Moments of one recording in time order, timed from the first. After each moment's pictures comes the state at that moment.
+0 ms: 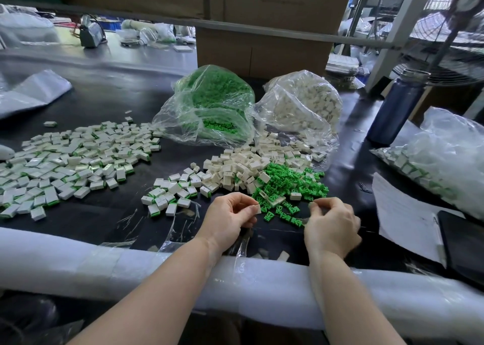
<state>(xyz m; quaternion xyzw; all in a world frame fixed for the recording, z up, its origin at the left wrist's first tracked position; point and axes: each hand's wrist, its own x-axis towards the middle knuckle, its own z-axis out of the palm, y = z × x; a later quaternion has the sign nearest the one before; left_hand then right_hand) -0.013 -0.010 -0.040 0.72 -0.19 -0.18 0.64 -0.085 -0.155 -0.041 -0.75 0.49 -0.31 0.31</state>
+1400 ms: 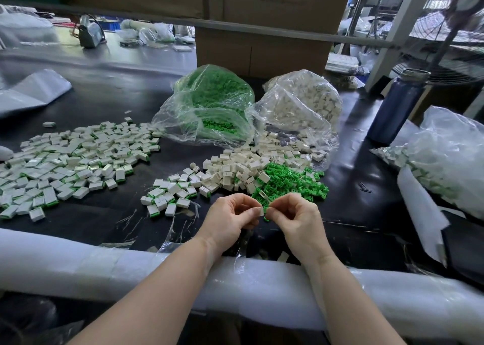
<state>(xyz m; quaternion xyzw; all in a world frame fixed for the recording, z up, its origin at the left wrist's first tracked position) -0.012 -0.010 -0.040 0.71 -0.22 -0.20 0.63 -0.084 -0.138 -0.041 -0.80 0.14 -0.23 0.54</state>
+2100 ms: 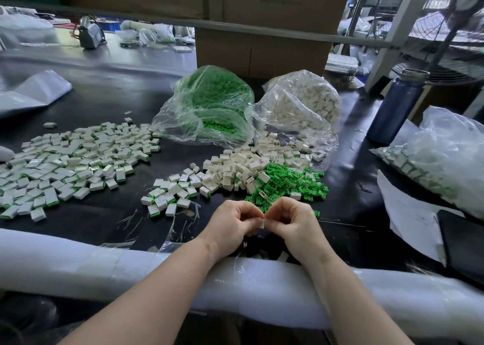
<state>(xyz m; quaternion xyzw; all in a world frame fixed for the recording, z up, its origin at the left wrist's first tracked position) -0.014 -0.010 -0.040 0.76 -0.28 -0.20 0.55 -0.087 -0.139 -0.038 -0.81 0.11 -0.16 0.56</state>
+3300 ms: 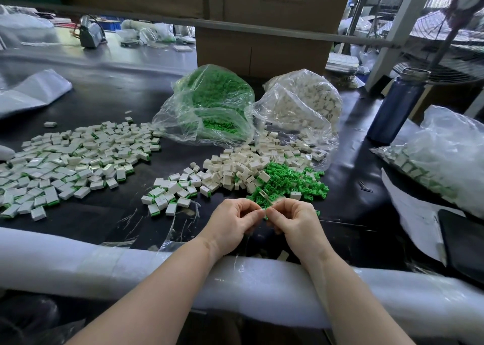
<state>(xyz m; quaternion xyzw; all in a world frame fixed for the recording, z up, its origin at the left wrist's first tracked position) -0.014 -0.009 -0.039 0.75 -0.29 -0.19 0.56 -0.083 -0.140 -0.044 -0.76 0.16 -0.17 0.61</state>
